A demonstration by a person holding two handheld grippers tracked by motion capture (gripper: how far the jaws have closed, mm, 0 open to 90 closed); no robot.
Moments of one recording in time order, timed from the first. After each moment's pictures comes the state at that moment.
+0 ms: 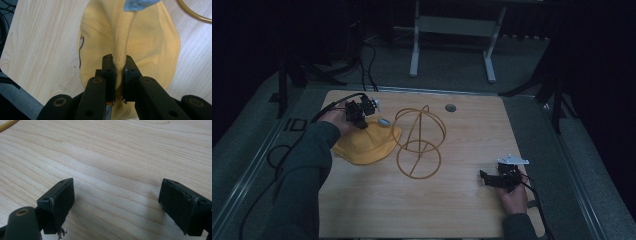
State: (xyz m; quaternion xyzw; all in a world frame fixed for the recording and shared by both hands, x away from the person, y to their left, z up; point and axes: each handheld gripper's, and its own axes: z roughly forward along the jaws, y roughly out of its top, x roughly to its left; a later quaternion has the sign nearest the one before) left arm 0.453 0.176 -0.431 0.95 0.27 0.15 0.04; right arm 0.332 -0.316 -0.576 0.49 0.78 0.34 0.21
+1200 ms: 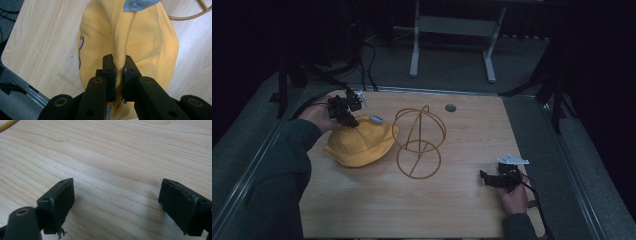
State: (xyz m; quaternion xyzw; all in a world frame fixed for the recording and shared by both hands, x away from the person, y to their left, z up) left arm 0.418 0.202 -0.379 0.95 0.26 0.13 0.09; right arm 0.332 -0.316 -0.576 0.49 0.78 0.33 0.21
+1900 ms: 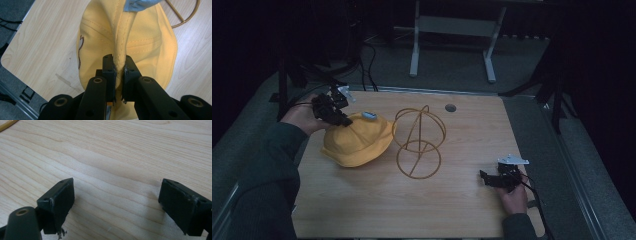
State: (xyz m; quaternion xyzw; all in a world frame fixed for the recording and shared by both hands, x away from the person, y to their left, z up) left arm 0.396 0.230 -0.355 0.94 0.27 0.12 0.16; right arm 0.332 -0.316 -0.576 0.49 0.78 0.34 0.21
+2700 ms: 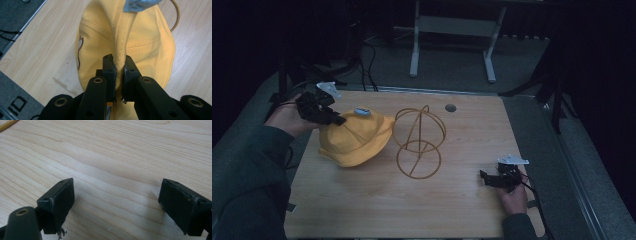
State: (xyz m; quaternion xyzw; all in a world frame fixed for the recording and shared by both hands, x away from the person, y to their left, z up) left arm 0.379 0.255 -0.337 0.93 0.27 0.12 0.22; right arm 0.332 -0.316 -0.576 0.49 0.78 0.34 0.21
